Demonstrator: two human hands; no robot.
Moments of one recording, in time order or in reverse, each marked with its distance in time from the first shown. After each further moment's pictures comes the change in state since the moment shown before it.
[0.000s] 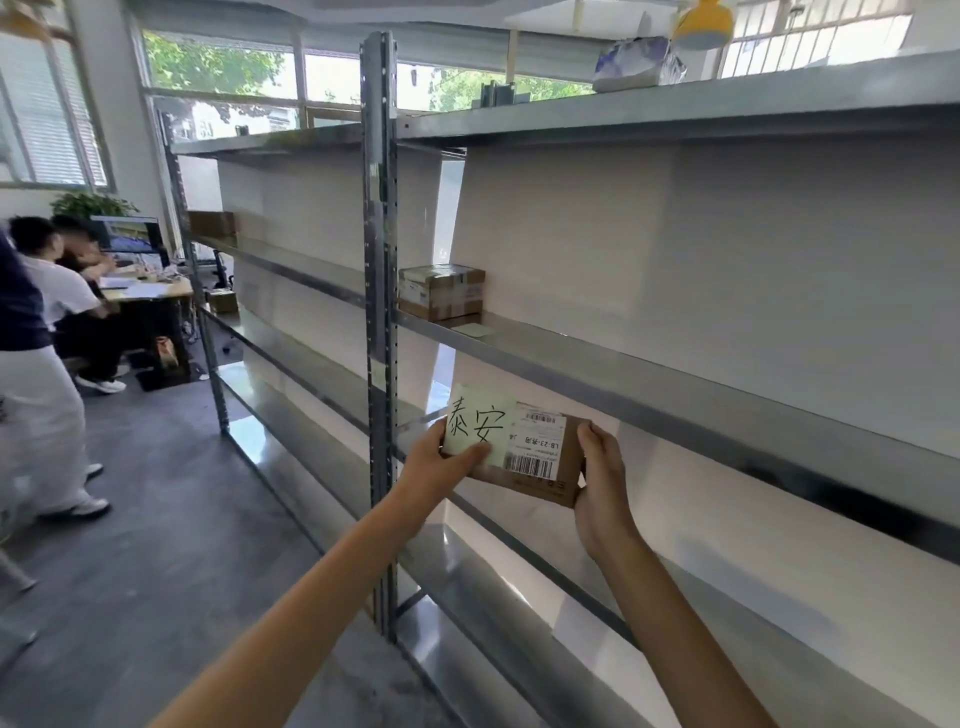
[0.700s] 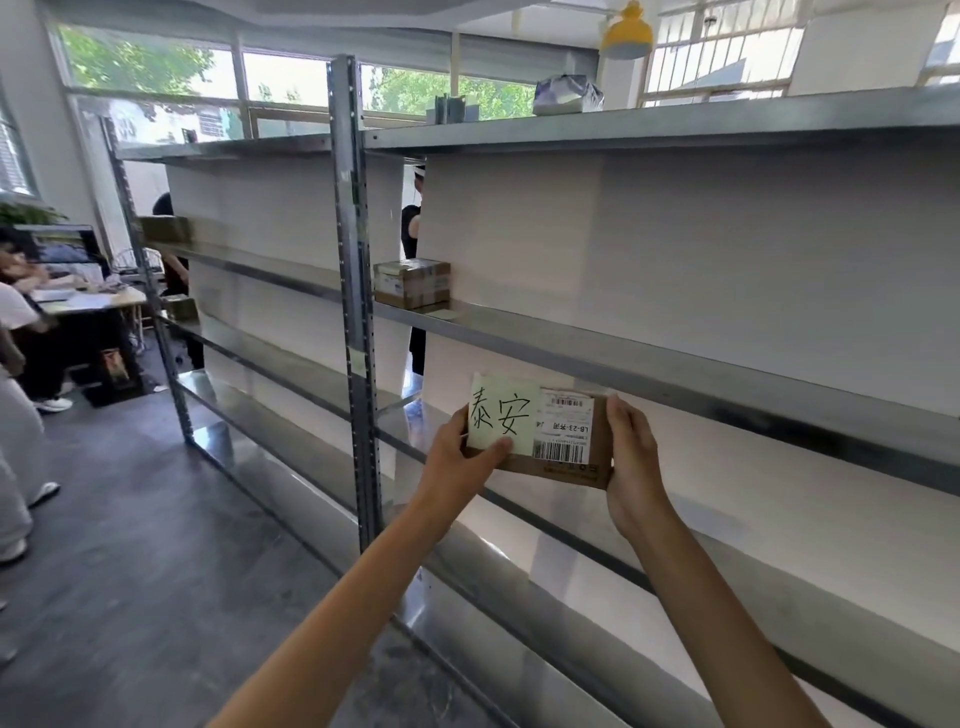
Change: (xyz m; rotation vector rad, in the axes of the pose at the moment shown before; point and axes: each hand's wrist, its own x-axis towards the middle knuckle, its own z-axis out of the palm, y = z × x) left_hand -0.140 0.037 0.017 -0.009 -0.095 0.156; right_hand -0.145 -0.062 -0.035 -0.089 0.154 -0.107
